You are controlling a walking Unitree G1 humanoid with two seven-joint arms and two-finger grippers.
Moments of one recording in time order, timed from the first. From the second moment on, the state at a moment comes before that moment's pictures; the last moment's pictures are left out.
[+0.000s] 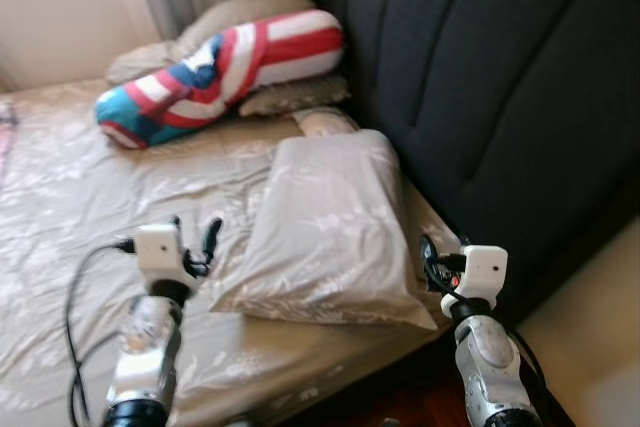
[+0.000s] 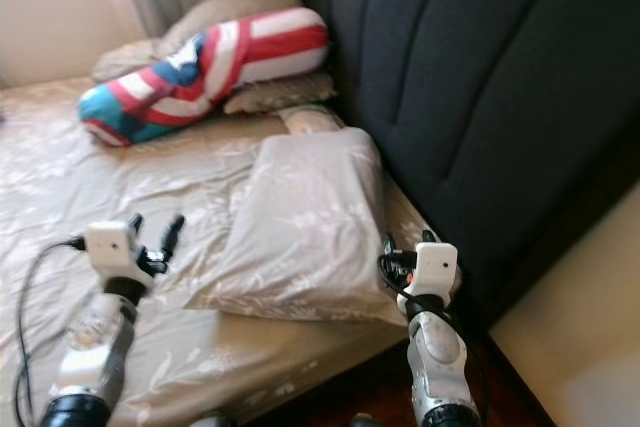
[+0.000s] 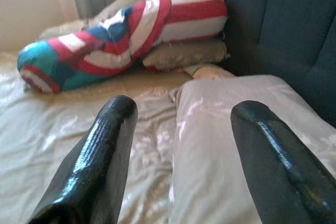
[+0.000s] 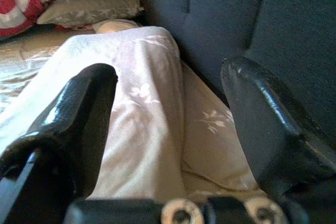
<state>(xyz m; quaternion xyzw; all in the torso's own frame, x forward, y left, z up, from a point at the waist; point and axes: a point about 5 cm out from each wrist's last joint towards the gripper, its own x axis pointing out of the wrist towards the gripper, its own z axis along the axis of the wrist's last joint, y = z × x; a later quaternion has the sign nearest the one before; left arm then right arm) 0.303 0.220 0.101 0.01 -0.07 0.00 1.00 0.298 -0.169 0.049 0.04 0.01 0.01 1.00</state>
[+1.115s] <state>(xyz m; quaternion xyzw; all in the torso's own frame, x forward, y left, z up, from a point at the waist) 0.299 0.187 0.076 -0.01 -0.02 -0.04 1.00 0.301 -0.152 0.048 0.07 0.03 0.03 1.00</state>
